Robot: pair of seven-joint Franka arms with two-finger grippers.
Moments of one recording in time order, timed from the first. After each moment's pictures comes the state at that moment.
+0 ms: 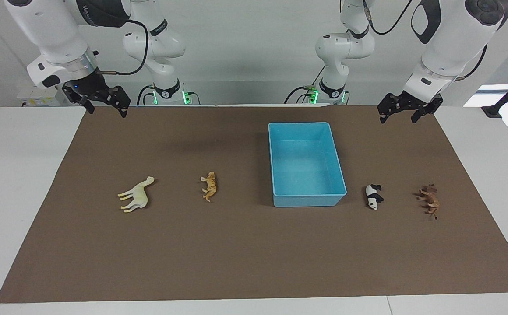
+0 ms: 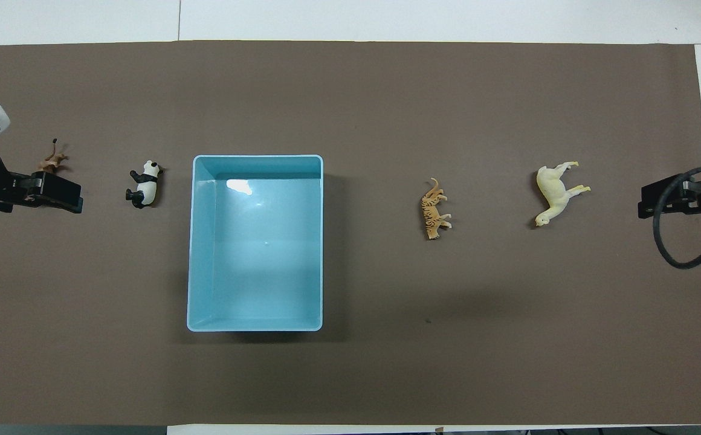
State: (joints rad) left arm -0.01 -0.01 -0.08 -1.63 0.02 1.53 0.00; right arm 0.02 -0.06 -0.03 -1.66 -0.02 1.49 0.13
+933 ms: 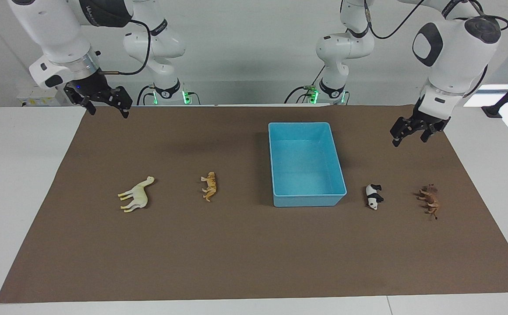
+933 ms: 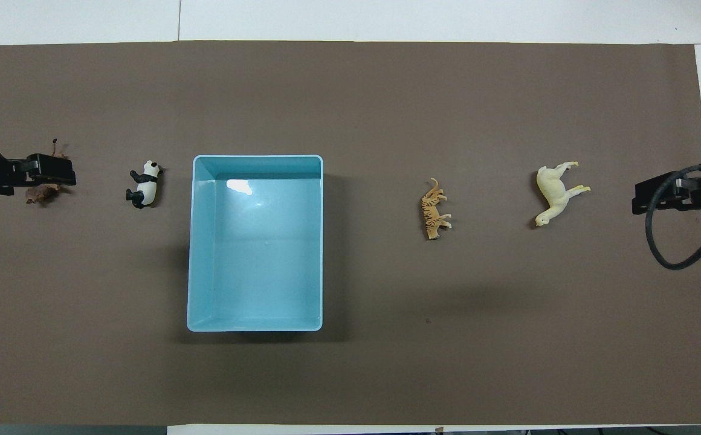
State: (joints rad) left arm 0.09 -0.02 -0.08 -1.88 0.02 1.96 -0.09; right arm 0.02 -0.07 -0.02 -1.69 -0.02 1.56 0.08
